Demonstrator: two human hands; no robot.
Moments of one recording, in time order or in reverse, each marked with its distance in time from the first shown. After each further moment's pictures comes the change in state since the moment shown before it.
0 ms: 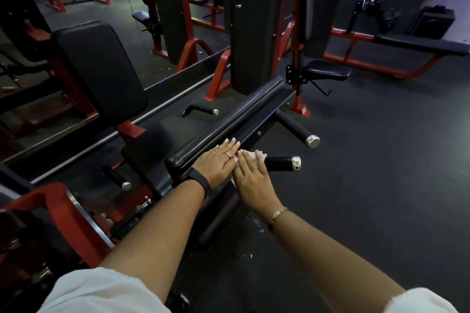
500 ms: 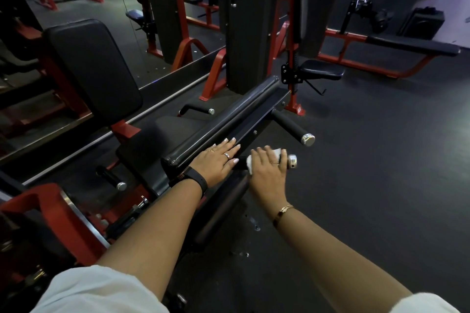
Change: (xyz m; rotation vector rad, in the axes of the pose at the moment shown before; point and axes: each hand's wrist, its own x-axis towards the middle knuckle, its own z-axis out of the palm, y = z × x) left_hand 0.000 0.001 0.003 0.092 0.036 0.057; right_hand 0.000 0.017 -0.015 0.019 0.030 0.397
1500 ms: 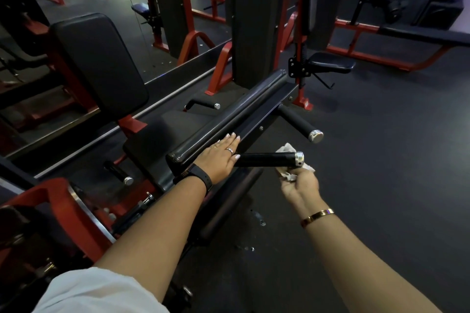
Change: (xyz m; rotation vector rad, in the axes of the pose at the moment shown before) left_hand 0.003 -0.005 0.002 -0.015 -0.018 -0.064; right_hand 0.011 0.042 -0.018 2.205 0.127 1.547
